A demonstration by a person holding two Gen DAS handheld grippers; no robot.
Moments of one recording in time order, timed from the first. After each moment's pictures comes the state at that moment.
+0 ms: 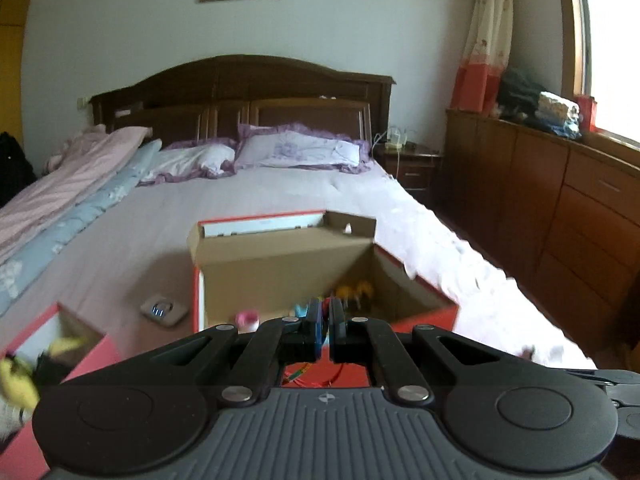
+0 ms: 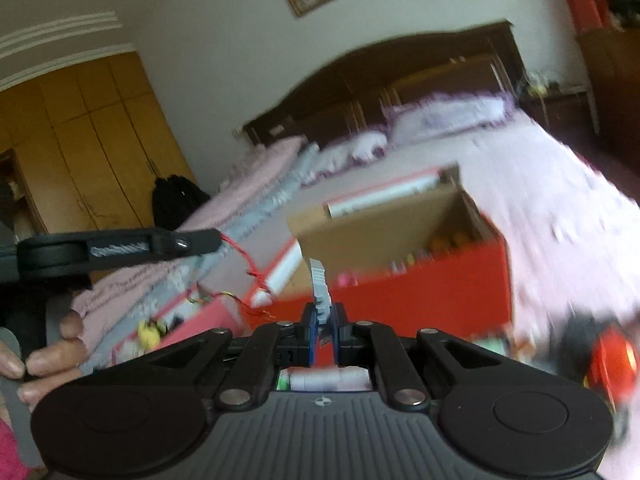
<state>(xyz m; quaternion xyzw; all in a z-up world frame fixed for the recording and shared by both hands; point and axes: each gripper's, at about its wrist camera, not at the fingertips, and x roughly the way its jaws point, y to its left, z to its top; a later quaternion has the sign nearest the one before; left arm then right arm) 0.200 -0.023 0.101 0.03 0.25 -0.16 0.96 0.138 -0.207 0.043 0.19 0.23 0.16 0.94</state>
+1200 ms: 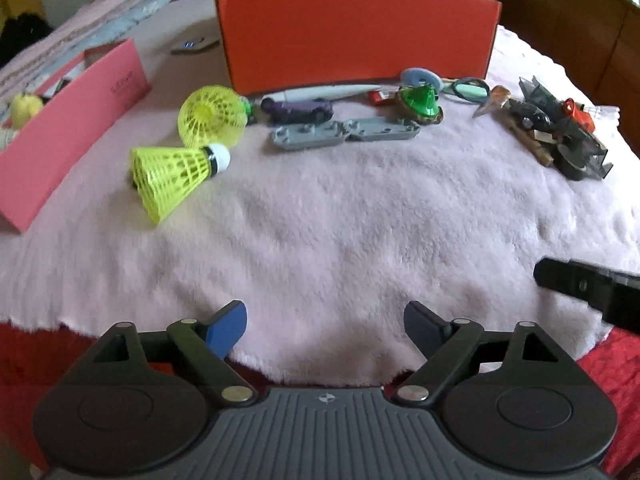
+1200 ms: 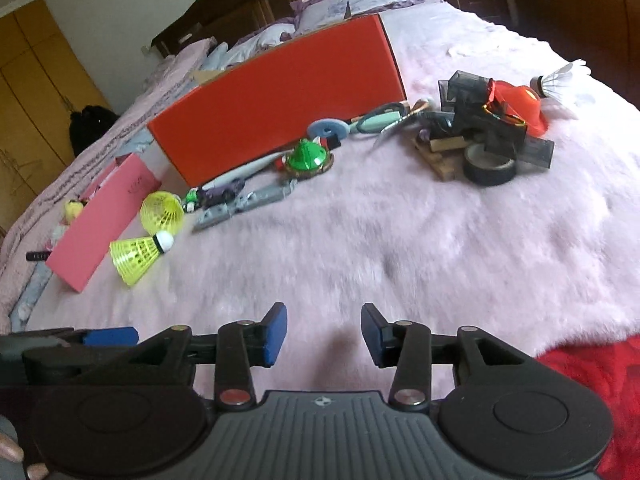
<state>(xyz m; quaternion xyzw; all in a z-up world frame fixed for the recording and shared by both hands) 0.052 0.004 -0.083 0.05 0.50 -0.07 0.86 0.000 -0.195 -0.096 0.21 0.41 0.05 0.89</state>
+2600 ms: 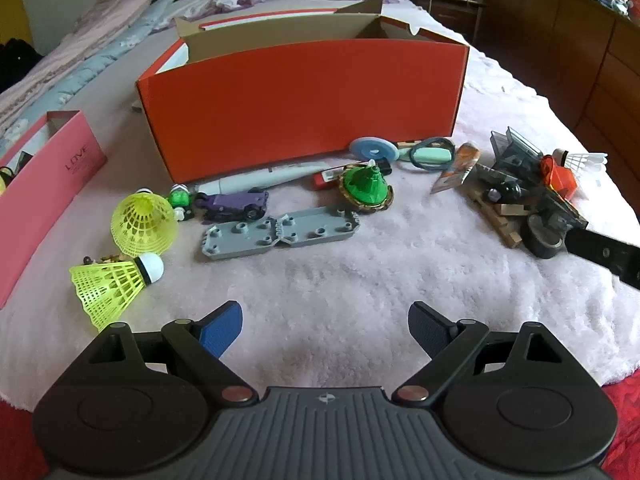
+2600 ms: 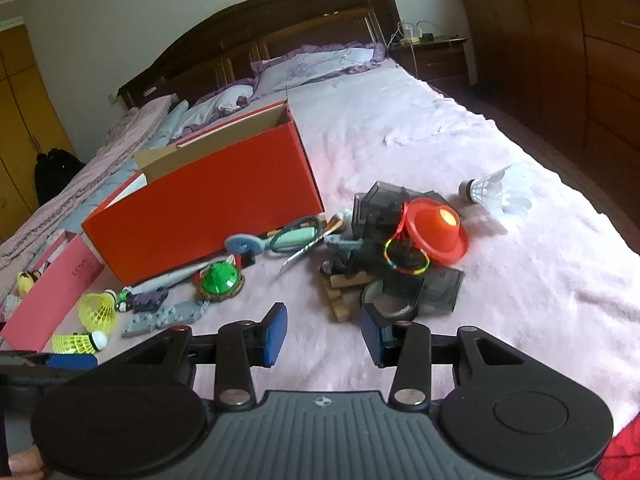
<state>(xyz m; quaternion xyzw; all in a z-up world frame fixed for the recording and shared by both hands) 0.111 -0.066 -0.058 0.07 0.46 -0.09 0.88 0.057 -0.280 -0.063 0.18 0.33 -0.02 0.93</state>
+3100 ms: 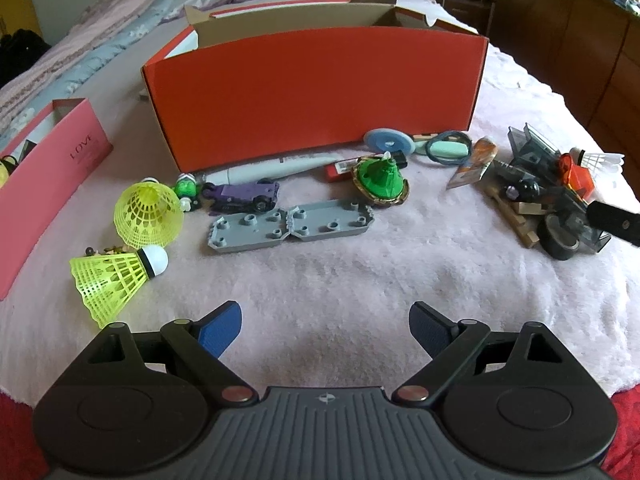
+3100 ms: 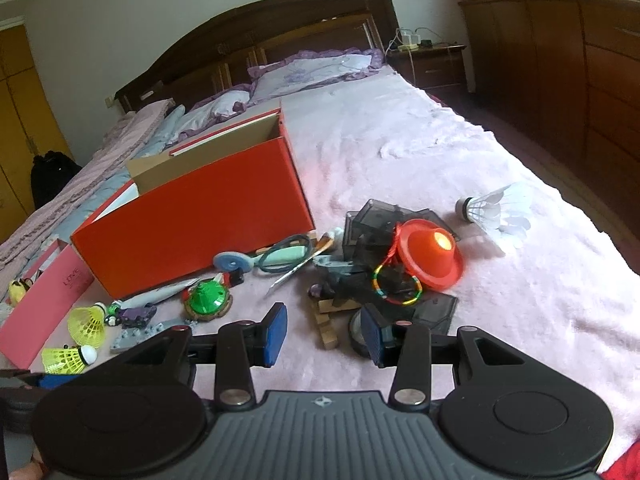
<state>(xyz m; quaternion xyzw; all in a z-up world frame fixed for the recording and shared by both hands) 0.119 -0.060 -0.069 0.06 0.48 -0.07 0.87 0.075 -0.292 -0.063 0.18 0.32 -0.03 0.93</state>
